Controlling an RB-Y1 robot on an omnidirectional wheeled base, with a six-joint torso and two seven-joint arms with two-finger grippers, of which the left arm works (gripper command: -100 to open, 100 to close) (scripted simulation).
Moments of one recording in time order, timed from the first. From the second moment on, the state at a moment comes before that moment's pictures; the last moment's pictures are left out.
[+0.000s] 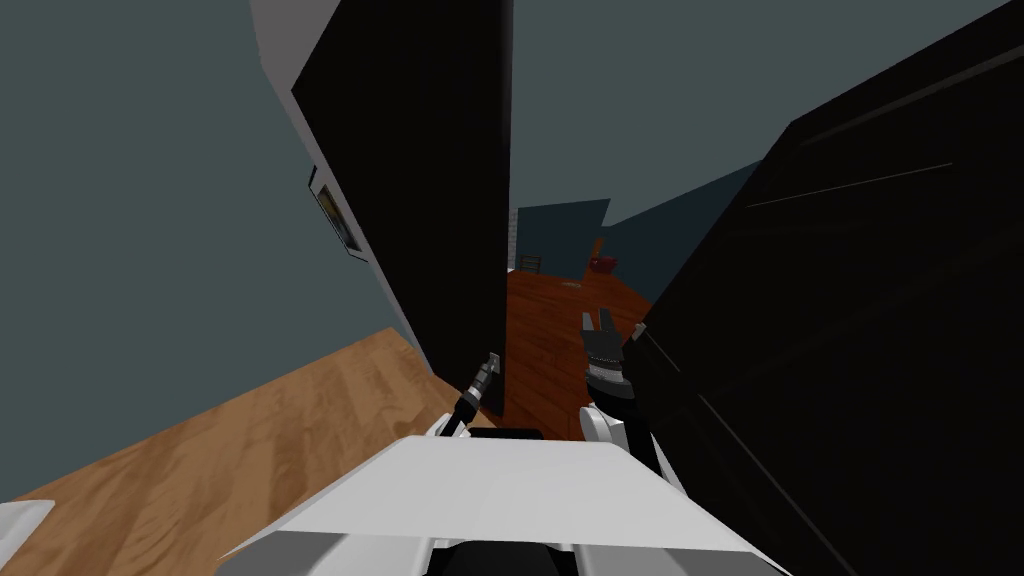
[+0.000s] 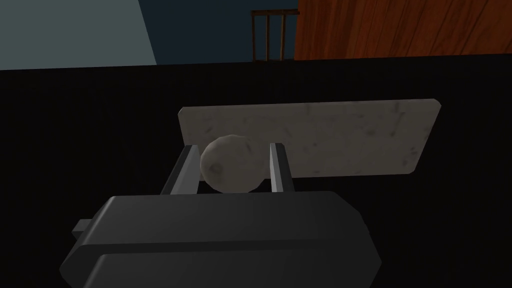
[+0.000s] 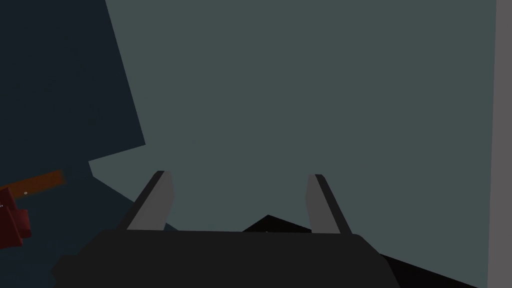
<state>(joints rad) -0.01 0.10 -0.40 -0.83 0.01 -0.77 0.09</state>
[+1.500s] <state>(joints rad) -0.04 0.08 -0.24 -0.80 0.05 -0.75 0.04</state>
